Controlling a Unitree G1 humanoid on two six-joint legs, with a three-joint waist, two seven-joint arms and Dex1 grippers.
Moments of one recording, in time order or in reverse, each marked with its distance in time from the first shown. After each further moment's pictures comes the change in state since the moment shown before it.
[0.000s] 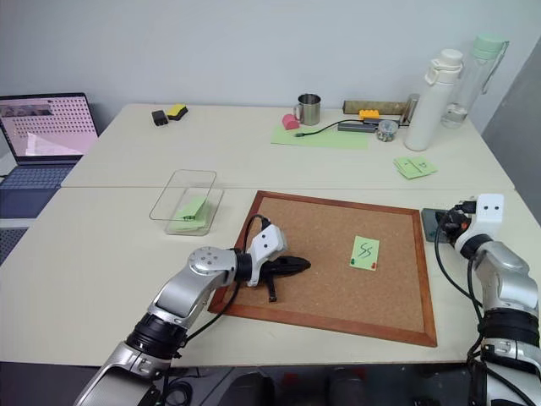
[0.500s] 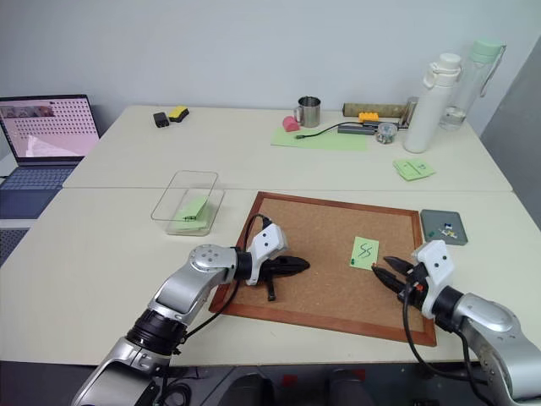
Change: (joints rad) left arm -0.040 0.010 -0.014 0.044 -0.001 0.008 -0.022; right arm 0.501 -0.013 0.186 -0.767 0.097 0.164 0.129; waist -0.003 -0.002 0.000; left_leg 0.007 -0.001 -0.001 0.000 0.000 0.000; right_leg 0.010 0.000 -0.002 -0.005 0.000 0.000
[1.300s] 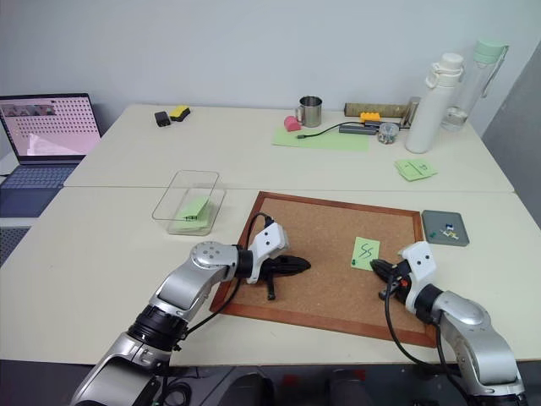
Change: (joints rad) left arm -0.013 0.004 -0.007 0.009 0.000 -0.001 -0.012; right arm -0.086 0.098 0.056 0.166 -0.075 -0.045 -0.031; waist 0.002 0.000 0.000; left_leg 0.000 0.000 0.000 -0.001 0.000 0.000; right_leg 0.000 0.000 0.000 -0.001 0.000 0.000
